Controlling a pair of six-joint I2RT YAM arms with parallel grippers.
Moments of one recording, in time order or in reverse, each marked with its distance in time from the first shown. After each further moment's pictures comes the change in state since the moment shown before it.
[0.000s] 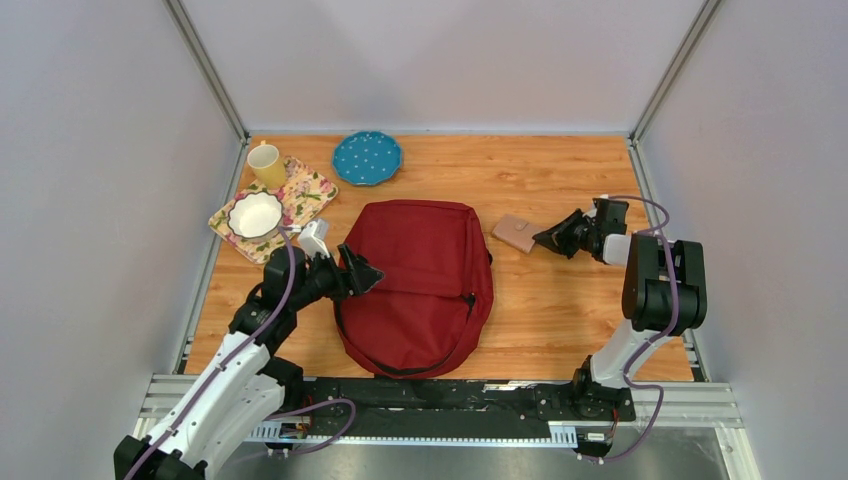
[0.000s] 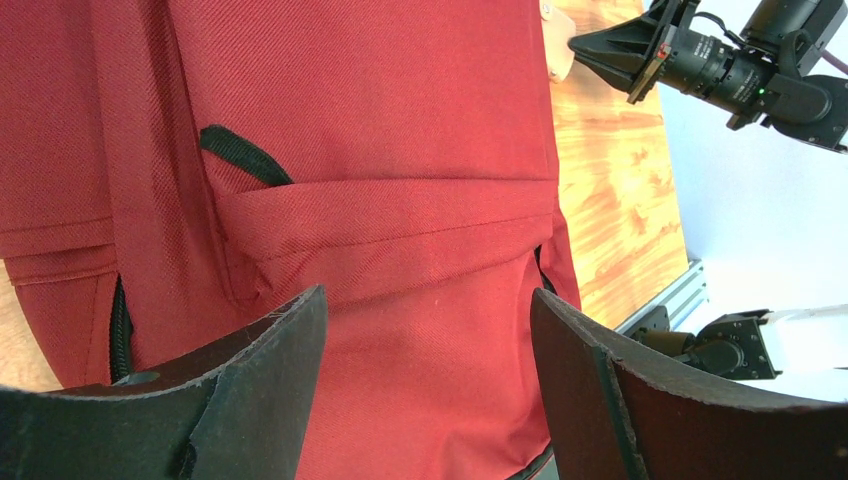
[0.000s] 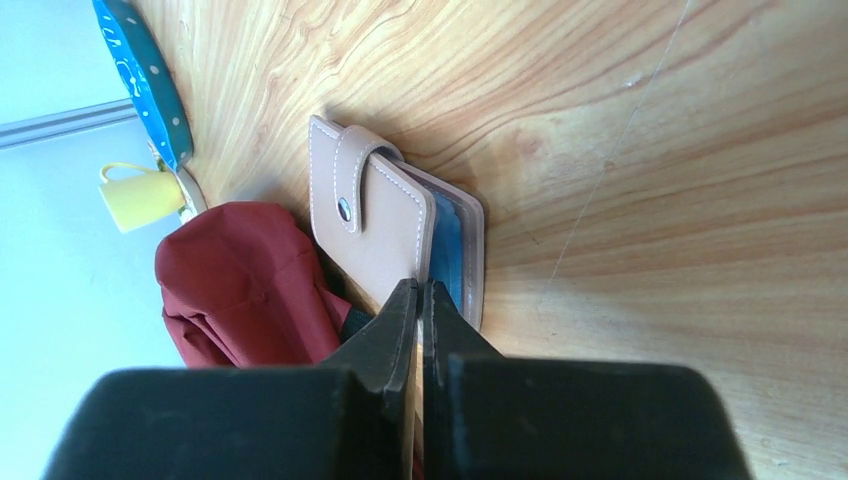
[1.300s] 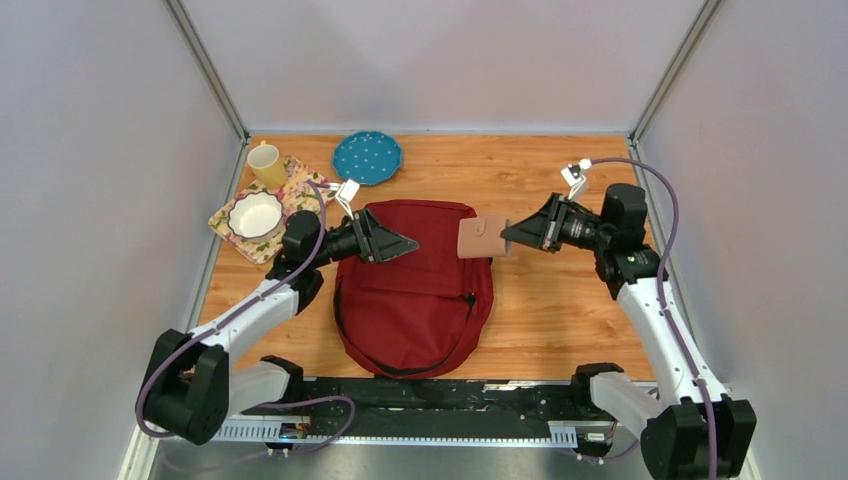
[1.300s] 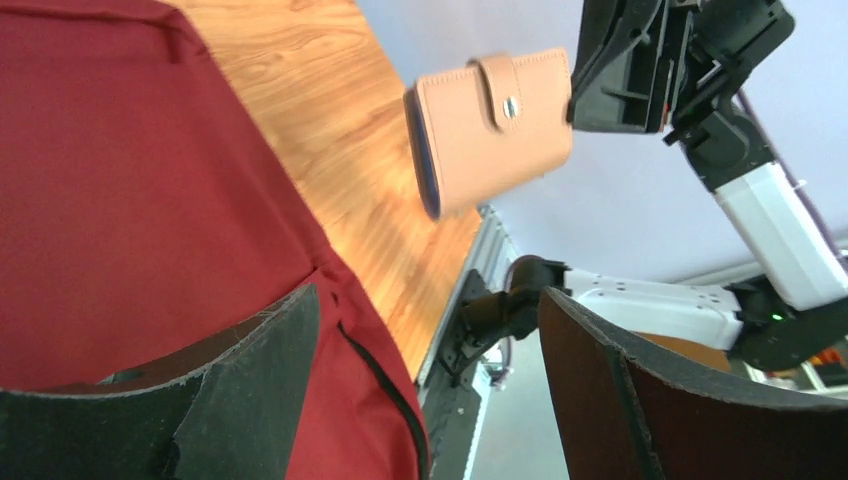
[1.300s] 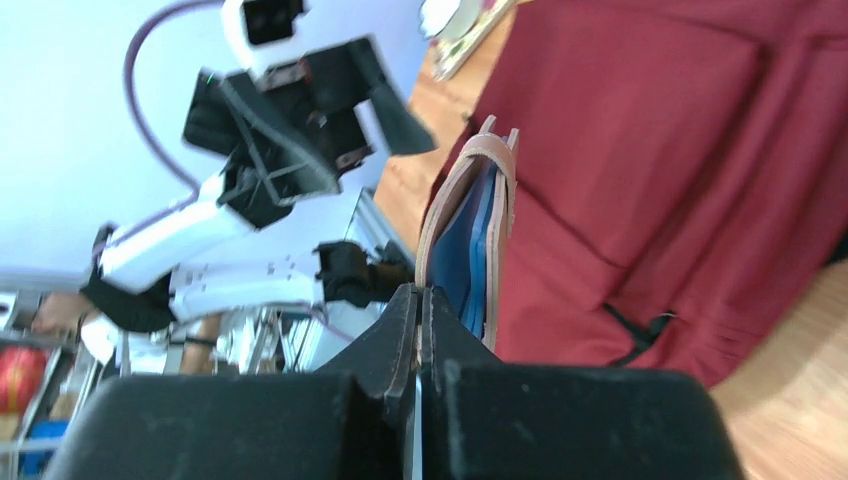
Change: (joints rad) left arm 0.000 0.460 0.087 0.745 0.444 -0.215; right arm 0.224 -0.744 0.045 -0.310 -0.372 -0.077
